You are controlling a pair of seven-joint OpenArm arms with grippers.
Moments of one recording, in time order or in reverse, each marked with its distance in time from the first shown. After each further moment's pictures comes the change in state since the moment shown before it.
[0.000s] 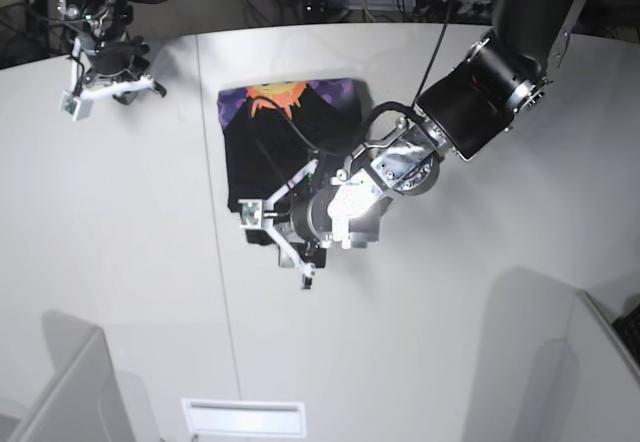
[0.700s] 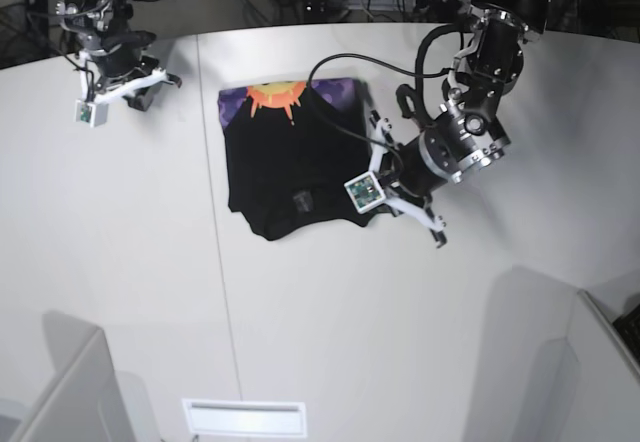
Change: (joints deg) left arm 32.3 -8.0 -35.8 33.0 -0.1 0.0 -1.0; right arm -0.4 0.5 -0.1 0.2 -0.2 13.6 0.4
